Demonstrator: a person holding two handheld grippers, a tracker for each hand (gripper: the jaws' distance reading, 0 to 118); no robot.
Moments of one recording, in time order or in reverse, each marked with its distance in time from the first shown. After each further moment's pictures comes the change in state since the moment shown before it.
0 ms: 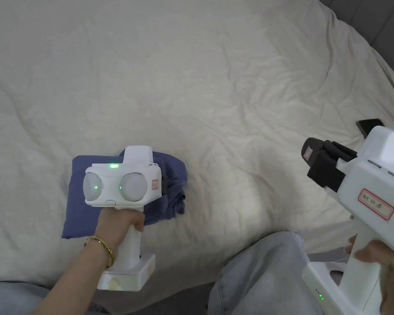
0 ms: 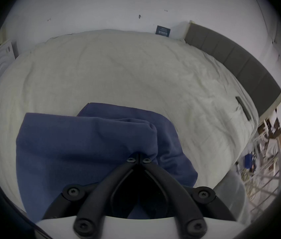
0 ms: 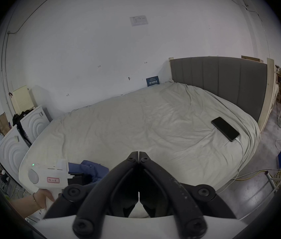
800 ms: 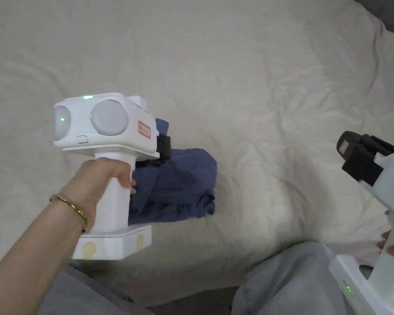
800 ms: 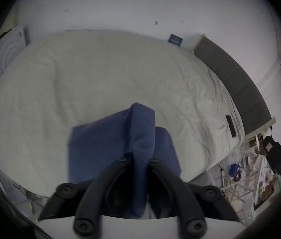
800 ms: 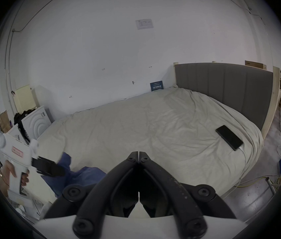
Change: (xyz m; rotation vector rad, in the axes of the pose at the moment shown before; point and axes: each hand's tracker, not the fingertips) left arm -0.026 0.064 0.094 -0.106 -0.042 0.111; right arm -0.007 0.014 -0.004 0.039 0.013 0.026
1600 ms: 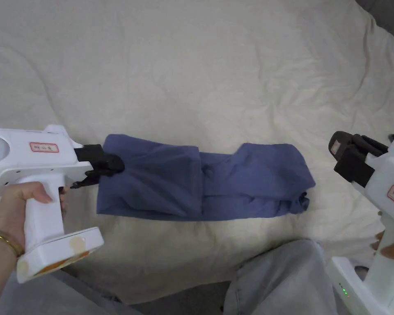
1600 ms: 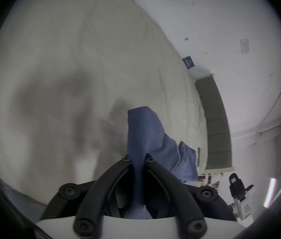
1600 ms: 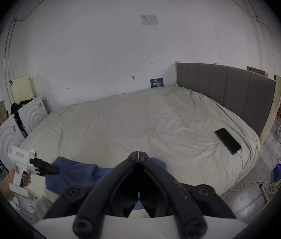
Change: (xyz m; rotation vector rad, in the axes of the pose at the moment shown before) left arm -0.154 -0.020 -0.006 0.029 -0.289 0.498; right arm -0.012 0.004 -0.021 -0.043 -0.021 0.070
